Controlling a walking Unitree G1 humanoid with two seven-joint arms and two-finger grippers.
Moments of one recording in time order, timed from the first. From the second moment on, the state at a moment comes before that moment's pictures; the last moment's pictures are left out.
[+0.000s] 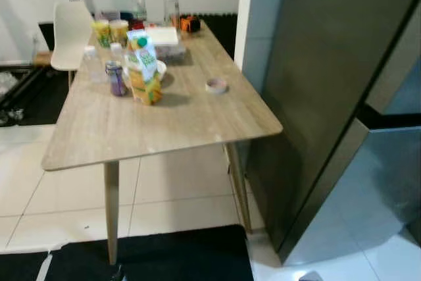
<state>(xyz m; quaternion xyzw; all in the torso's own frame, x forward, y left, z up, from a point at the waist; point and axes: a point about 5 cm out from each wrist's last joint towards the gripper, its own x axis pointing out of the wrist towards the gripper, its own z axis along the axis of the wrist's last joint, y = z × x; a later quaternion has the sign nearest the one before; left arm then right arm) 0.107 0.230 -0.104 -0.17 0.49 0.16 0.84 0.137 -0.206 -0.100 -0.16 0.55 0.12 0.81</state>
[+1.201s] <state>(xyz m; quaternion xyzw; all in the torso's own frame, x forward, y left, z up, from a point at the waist) 0.105 0.224 -0.106 -0.18 0.50 0.15 0.83 0.252 -0.206 -0.032 -0.17 0.33 0.17 0.91</state>
